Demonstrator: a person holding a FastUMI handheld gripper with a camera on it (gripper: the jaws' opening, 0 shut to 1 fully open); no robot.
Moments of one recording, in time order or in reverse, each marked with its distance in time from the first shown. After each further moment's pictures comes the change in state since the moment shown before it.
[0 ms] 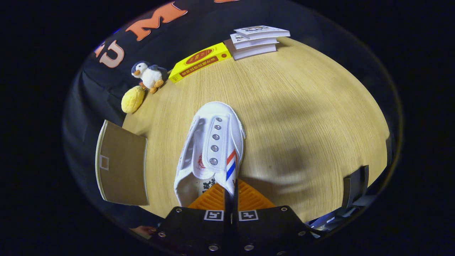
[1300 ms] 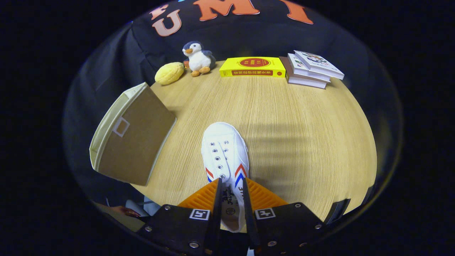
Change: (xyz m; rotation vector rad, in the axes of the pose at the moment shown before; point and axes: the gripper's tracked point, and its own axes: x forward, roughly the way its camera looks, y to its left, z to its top) arm -0.011 0.055 -0.018 -0.452 0.005 0.008
